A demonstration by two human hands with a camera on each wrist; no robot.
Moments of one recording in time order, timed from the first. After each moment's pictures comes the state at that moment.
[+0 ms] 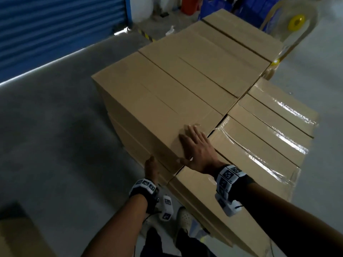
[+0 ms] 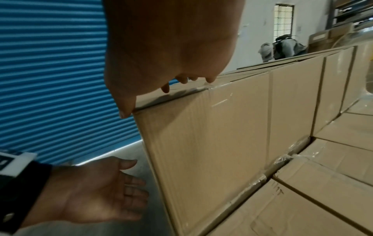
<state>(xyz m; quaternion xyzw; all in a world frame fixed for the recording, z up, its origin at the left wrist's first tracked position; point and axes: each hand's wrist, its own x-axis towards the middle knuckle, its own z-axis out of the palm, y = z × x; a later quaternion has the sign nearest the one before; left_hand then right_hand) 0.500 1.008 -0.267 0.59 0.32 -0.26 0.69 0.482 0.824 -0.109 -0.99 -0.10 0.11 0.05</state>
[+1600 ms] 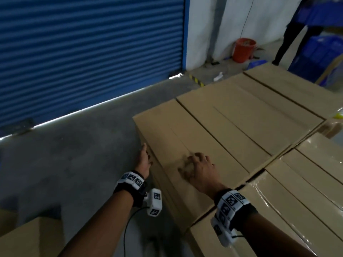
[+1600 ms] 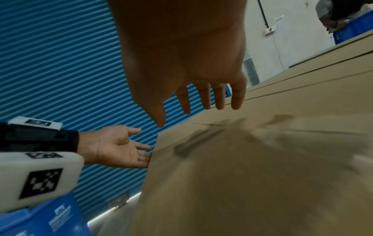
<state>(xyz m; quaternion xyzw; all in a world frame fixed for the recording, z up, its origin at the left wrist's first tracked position) 0.646 1.075 -0.135 0.53 0.34 -0.07 0.77 0.576 0.847 -0.051 -0.97 -0.10 0.12 0.16</state>
